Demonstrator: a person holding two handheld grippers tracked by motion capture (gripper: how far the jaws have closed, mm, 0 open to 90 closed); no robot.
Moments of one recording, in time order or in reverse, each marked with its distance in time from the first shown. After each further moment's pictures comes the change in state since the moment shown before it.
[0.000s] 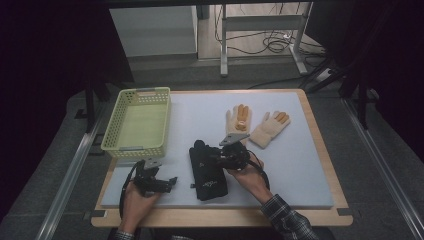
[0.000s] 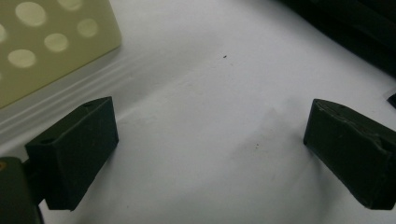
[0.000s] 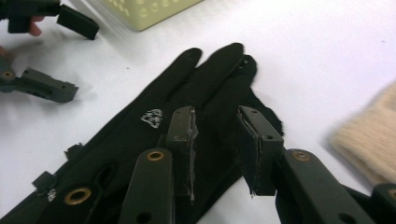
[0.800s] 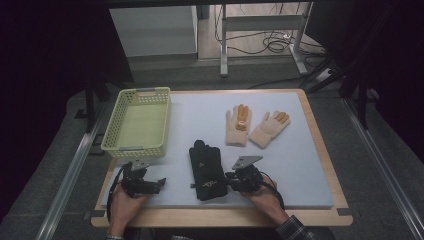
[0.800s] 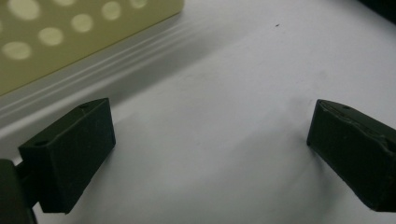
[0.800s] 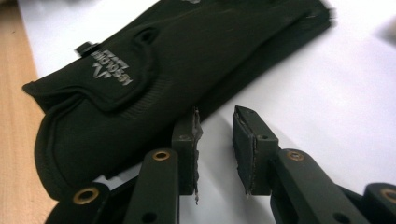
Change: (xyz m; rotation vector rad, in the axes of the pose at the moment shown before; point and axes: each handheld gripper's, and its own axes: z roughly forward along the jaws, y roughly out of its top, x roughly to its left) left arm 0.025 -0.019 -0.020 0.014 0.051 -0.047; right arm 0.015 -0.068 -0.018 0.056 0.090 -0.014
